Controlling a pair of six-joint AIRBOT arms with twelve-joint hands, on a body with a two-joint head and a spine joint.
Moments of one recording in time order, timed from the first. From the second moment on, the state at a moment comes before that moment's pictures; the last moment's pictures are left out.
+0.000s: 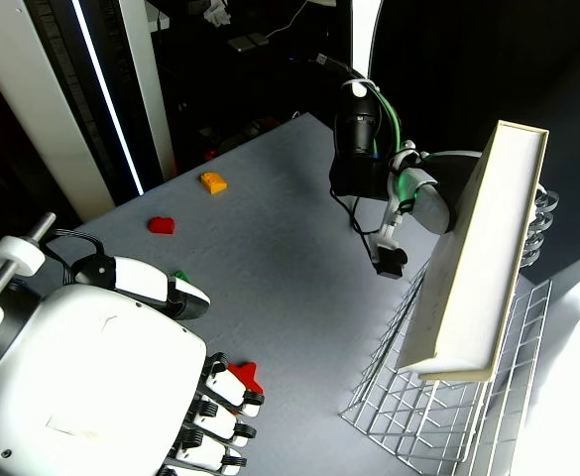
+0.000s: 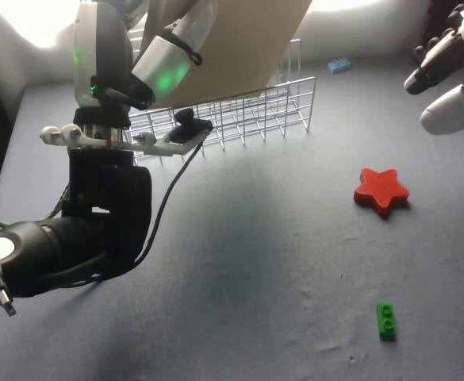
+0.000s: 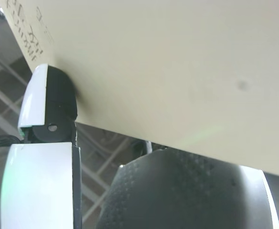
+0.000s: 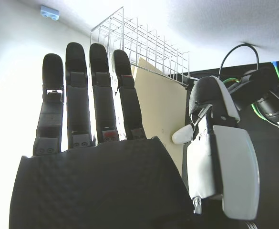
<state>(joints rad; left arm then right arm) 0.58 -1.67 1.82 -0.54 -1.55 -0.03 0.08 -0.92 1.22 -2.98 0.50 1.86</state>
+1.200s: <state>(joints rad) 0.57 -1.66 1.84 -0.50 -1.45 -0.10 0.07 -0.93 1.21 -2.98 0.50 1.87</state>
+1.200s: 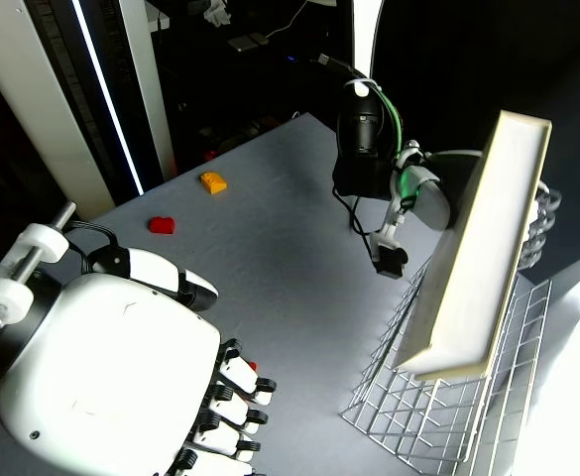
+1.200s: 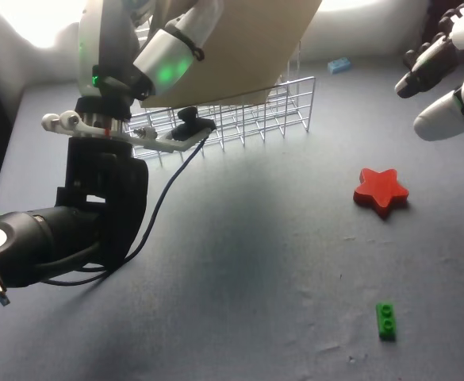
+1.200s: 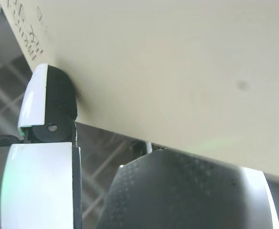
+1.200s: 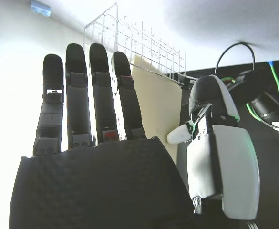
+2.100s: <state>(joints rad) 0.54 -1.66 1.84 -0.55 -1.36 -0.10 0.06 -0.93 1.21 -2.98 0.49 1.88</state>
